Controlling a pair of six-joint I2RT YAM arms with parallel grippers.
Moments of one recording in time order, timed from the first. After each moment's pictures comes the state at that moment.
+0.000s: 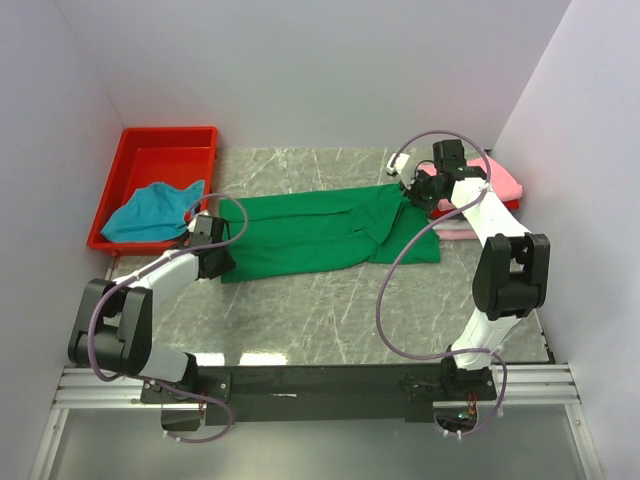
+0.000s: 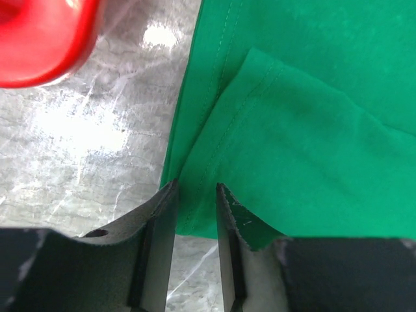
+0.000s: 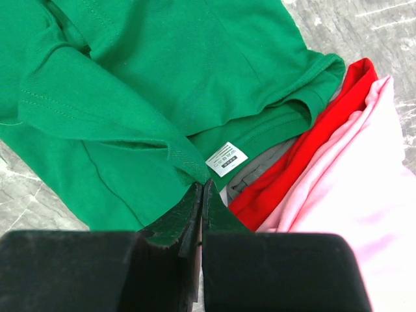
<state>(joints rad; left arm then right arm) -0.21 1.41 0.70 -0.28 -0.19 -0.64 0.06 1.76 1.44 -0.66 -0.33 -0.95</state>
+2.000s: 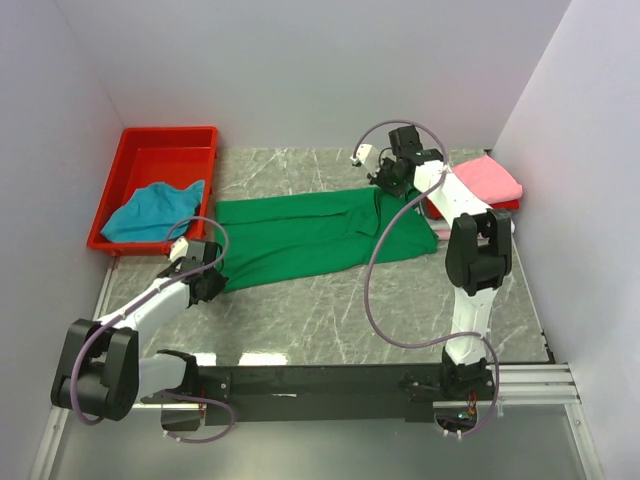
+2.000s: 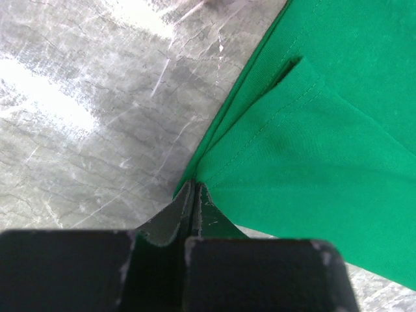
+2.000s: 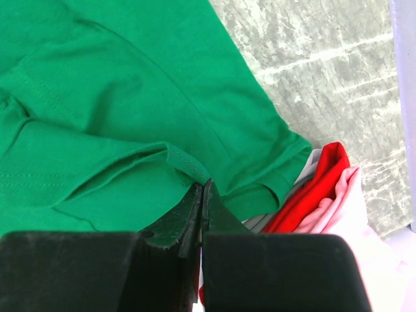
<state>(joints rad) -0.22 1.20 0.50 -0.34 -0.26 -0.97 0.23 2.01 1.73 -0.69 -0.16 -0.89</state>
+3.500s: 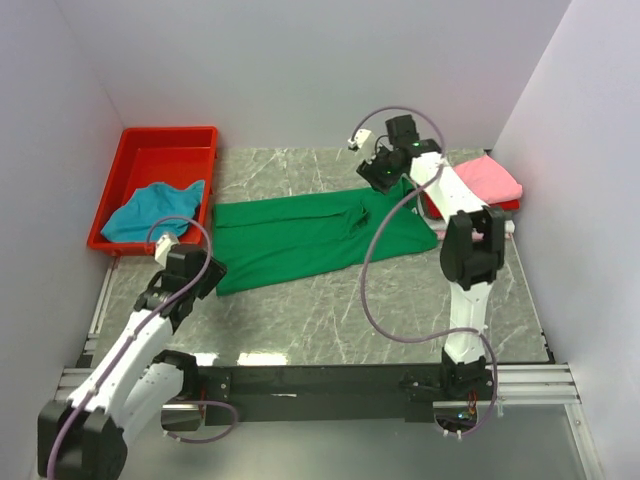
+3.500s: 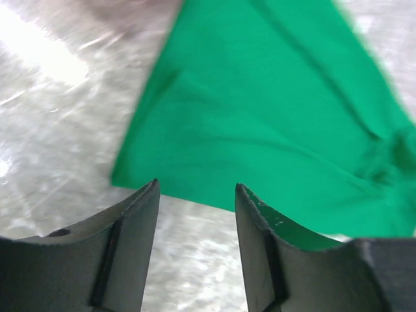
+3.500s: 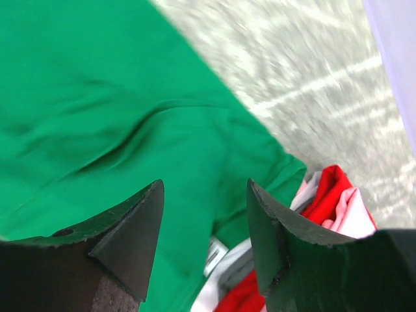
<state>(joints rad) -0.22 0.84 0.48 -0.39 -0.21 -1.00 0.25 2.10 1.89 -0.71 -0.19 -0.74</state>
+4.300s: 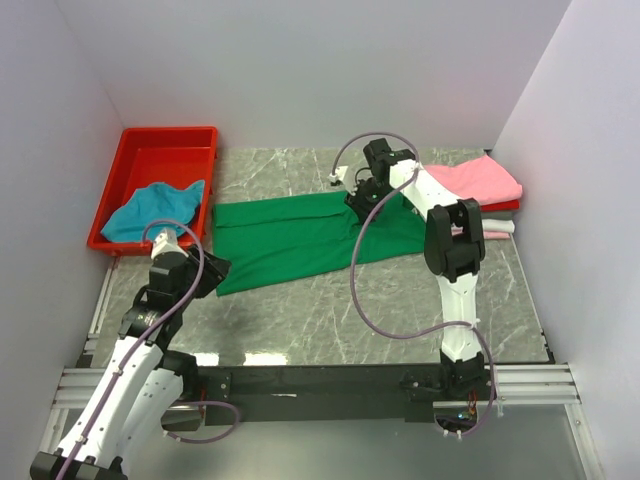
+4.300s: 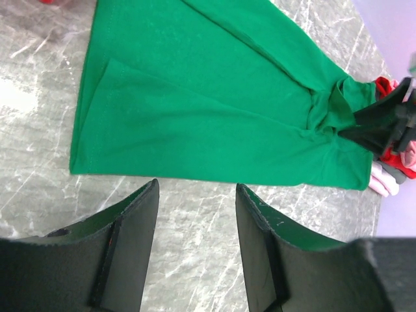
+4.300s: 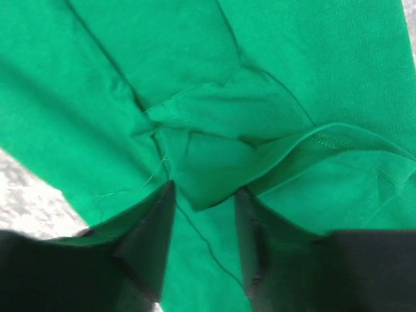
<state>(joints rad) -0.22 0.58 0.49 -0.44 -0.05 -0.88 0.31 2.21 1.90 -0.98 -0.37 -0.88</state>
